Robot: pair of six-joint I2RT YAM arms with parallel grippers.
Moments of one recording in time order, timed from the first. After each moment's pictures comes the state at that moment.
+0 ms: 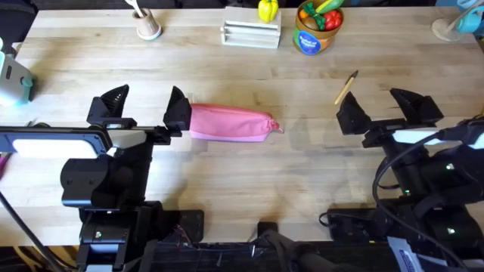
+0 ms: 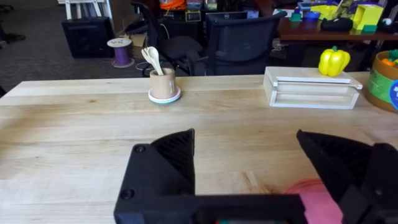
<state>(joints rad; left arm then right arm) 0.00 0.00 0.01 -0.02 0.01 0.00 0.01 0.00 0.01 -0.09 -0.04 0.01</state>
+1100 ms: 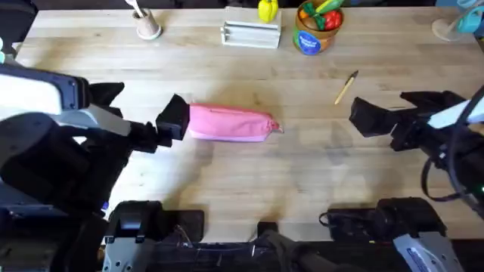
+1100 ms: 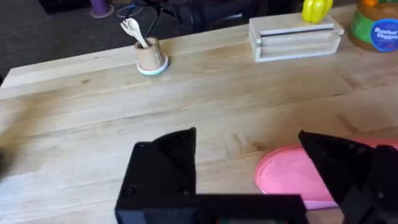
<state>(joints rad) 0.00 0.23 0.45 -0.53 0.09 0.16 0.01 0.31 0.50 -0.63 -0.10 0.00</state>
